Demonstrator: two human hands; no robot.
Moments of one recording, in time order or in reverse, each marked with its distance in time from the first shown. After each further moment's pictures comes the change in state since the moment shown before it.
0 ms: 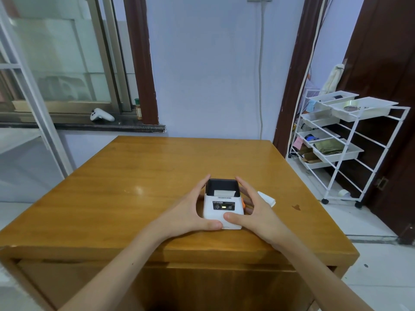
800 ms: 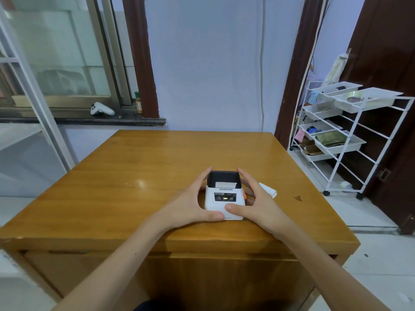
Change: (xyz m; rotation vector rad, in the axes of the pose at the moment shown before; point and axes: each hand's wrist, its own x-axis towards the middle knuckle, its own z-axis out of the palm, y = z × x) left_hand 0.000 0.000 0.000 -0.018 -0.004 0.007; right_hand -0.001 -0.005 0.000 -0.025 -0.010 0.005
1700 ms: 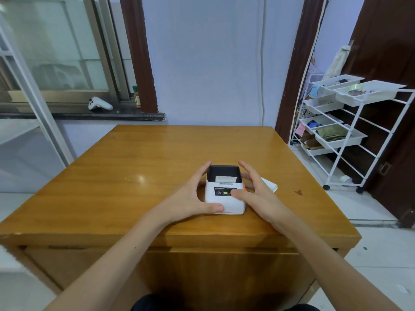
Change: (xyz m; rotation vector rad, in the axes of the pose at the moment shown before) left_hand 0.001 -0.002 -0.001 -0.025 0.013 0.009; right_hand 0.003 -0.008 0.002 0.047 0.023 0.054
